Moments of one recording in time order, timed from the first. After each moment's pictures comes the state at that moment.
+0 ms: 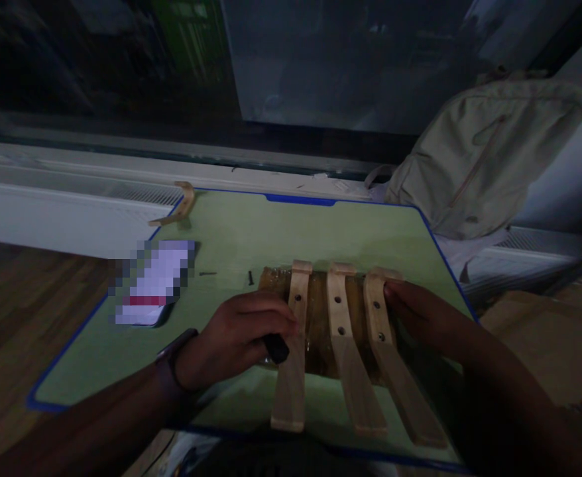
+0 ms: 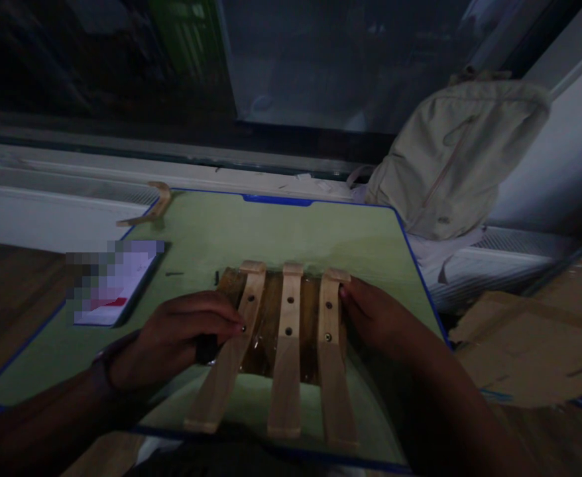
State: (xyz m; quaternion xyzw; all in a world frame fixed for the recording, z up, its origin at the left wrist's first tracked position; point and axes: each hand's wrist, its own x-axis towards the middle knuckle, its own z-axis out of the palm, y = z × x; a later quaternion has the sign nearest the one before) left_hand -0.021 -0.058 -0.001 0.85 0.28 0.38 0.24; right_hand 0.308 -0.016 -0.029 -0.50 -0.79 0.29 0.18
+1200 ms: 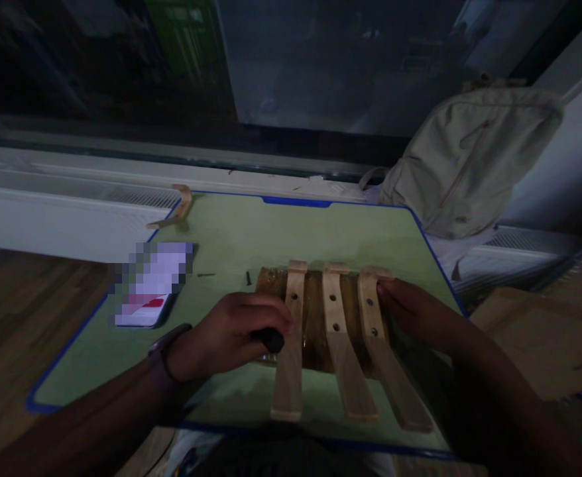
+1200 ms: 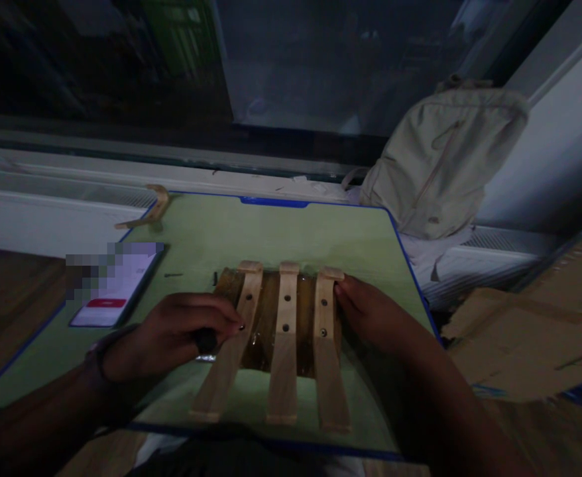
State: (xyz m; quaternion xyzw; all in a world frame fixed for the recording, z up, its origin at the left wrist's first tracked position) left_hand -0.026 -0.051 0.005 0.86 0.25 0.36 0.25; right_hand 0.309 -0.011 -0.029 -0.47 -0.81 0.30 0.17
